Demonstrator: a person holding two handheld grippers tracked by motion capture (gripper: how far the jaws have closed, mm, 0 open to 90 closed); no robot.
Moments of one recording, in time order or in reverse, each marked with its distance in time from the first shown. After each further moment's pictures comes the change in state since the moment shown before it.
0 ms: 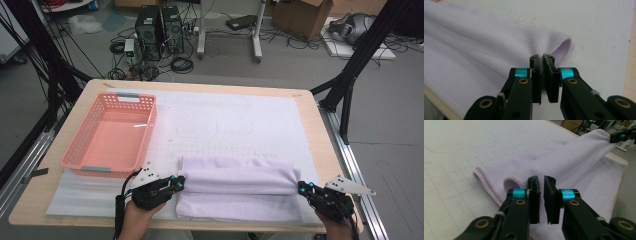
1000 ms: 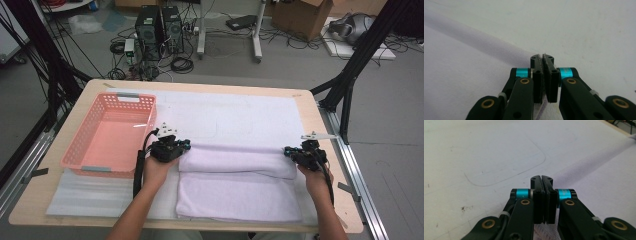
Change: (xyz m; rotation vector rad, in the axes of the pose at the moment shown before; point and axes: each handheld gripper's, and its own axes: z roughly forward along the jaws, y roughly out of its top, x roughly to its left) left arm 0.065 0.059 0.081 0.091 0.182 0.000; right arm -0.062 0.067 0.106 0.103 -0.035 0.043
